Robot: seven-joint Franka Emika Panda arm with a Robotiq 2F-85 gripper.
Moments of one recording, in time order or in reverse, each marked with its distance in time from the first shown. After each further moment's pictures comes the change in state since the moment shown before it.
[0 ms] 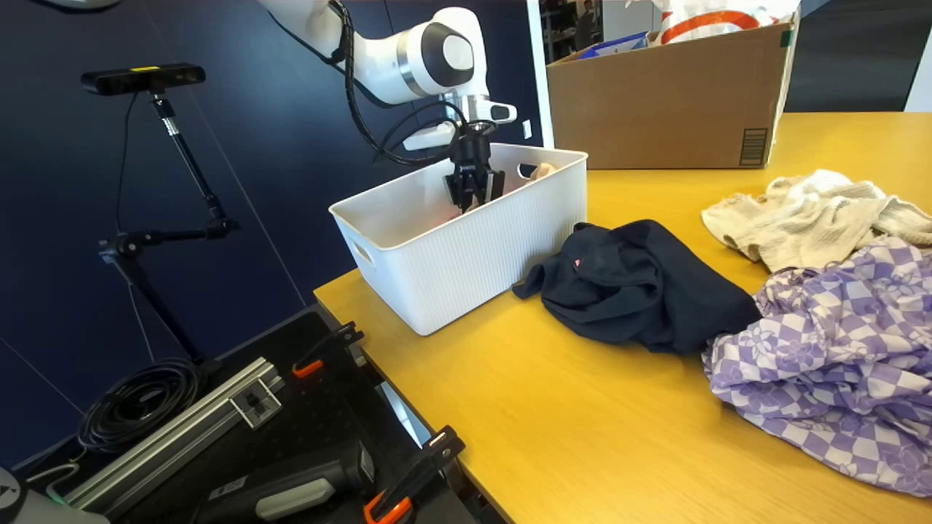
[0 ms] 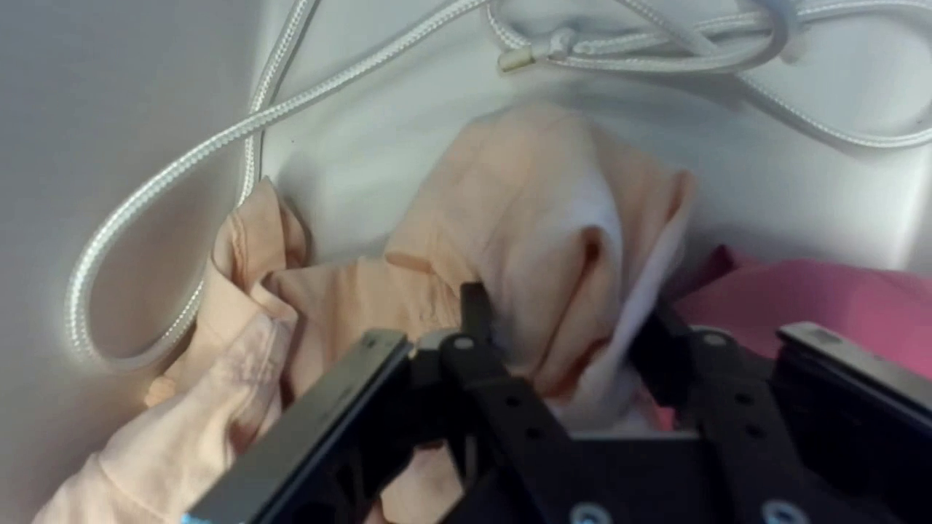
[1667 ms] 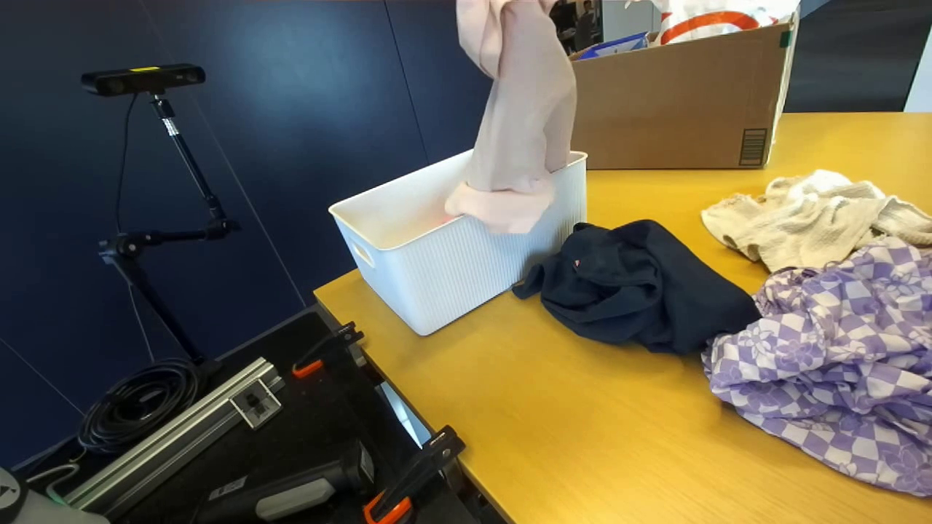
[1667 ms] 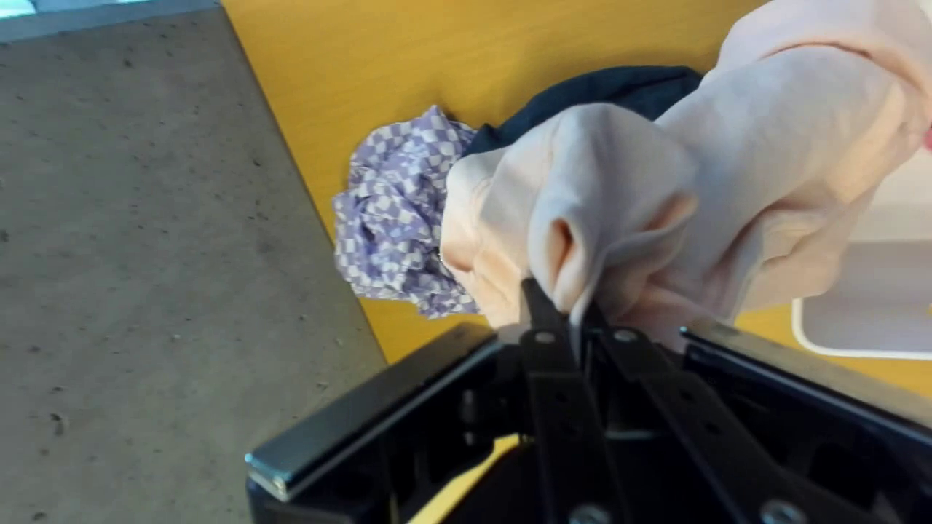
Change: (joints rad) arm -0.135 -0.925 -0.094 -0.572 -0.339 -0.077 0.254
